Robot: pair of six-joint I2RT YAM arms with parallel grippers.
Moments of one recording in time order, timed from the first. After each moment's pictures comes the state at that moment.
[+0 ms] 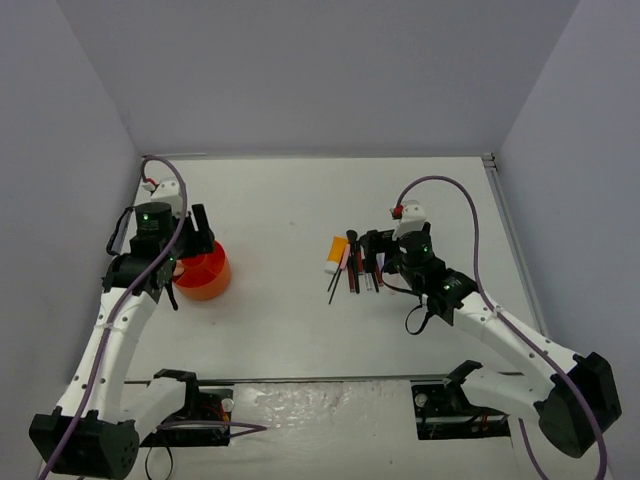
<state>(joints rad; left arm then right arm) -0.07 1.00 1.03 -0.61 -0.03 -0.22 0.60 1.04 0.68 -0.08 0.28 0.25</state>
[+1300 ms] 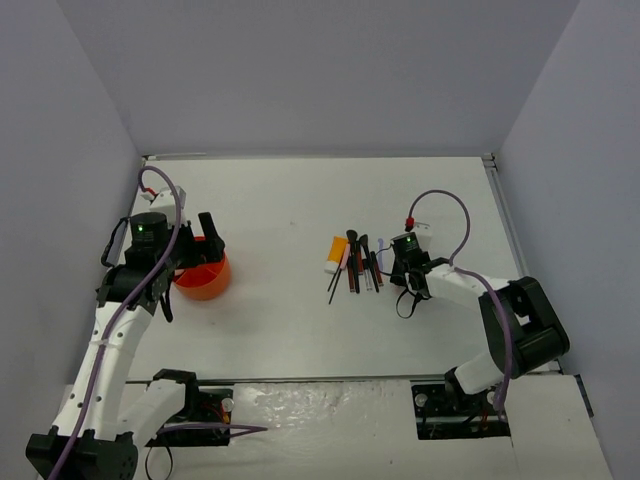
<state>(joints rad) -0.10 0.91 0.99 -0.65 0.07 -0.25 0.39 1.50 0.64 -0.09 0.30 0.52</state>
